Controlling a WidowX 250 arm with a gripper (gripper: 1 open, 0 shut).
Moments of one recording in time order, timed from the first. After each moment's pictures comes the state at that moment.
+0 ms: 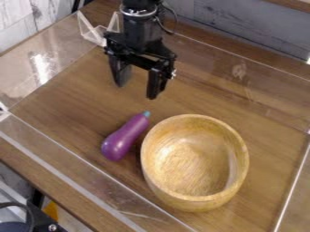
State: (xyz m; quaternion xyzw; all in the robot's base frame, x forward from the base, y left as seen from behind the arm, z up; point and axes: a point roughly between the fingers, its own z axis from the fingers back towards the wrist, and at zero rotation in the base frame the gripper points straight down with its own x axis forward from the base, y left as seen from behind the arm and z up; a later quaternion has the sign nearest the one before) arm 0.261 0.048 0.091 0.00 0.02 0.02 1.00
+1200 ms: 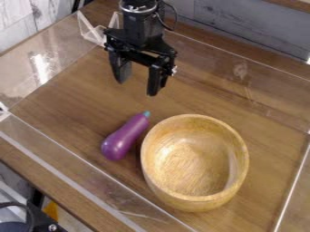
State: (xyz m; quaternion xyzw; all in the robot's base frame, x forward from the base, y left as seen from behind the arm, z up) arm 0.263 0.047 0.096 0.00 0.00 0.02 1.00
